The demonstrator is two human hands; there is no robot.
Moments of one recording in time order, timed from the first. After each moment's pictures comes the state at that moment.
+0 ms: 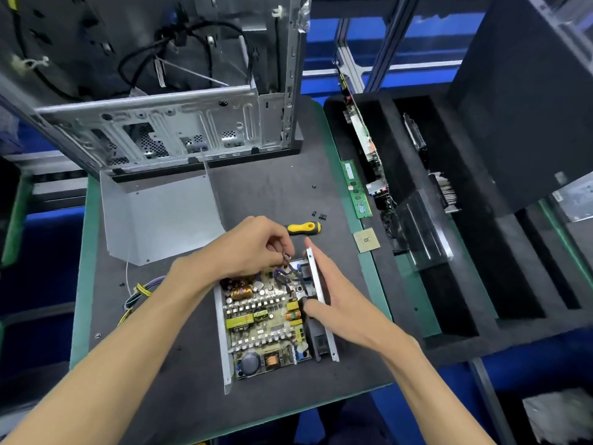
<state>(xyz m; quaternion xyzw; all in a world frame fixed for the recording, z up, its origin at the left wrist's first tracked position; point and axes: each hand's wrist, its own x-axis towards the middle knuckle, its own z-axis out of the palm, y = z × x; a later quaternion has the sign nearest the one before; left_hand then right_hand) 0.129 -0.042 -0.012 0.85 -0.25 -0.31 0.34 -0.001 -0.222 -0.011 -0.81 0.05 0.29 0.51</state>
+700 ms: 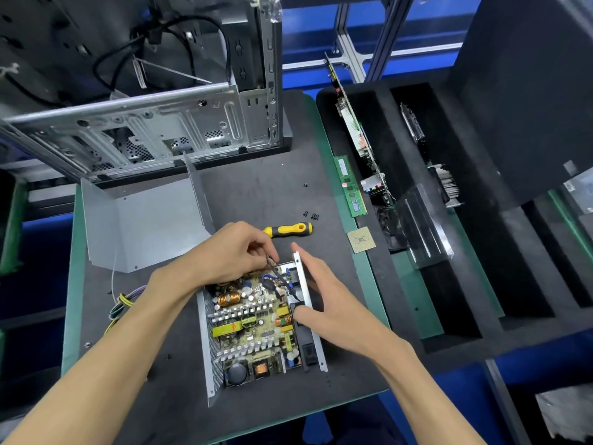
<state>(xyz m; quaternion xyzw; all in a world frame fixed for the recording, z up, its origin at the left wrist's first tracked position) 0.134 -0.039 -0.017 0.86 -0.24 -0.33 0.31 0.001 -0.230 -0.016 -0.79 0.04 0.28 0.54</state>
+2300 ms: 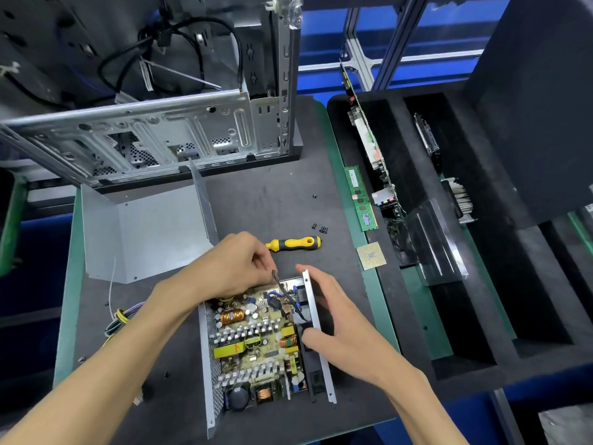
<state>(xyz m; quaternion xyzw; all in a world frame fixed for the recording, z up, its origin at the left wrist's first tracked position) 0.138 -0.043 -0.018 0.88 -0.16 -0.35 0.28 0.001 -0.232 -0.019 -0.77 0.06 0.28 0.56</state>
